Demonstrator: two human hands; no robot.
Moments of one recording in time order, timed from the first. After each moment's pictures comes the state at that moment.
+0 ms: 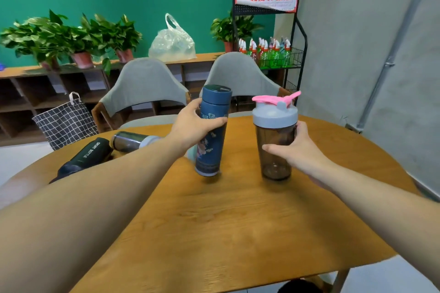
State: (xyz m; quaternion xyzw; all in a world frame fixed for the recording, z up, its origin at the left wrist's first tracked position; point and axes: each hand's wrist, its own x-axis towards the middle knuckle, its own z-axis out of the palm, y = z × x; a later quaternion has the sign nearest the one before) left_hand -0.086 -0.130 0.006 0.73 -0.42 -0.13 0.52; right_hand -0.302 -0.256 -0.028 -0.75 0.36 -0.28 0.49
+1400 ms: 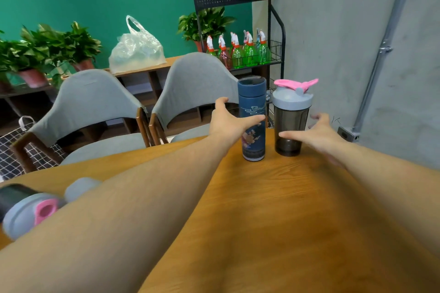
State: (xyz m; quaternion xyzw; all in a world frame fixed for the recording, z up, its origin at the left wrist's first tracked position) left_hand -0.152 -0.447 -0.037 0.76 -0.36 -0.15 0.52; right_hand -0.318 -0.563 -0.074 -0.69 0.49 -0.28 0.45
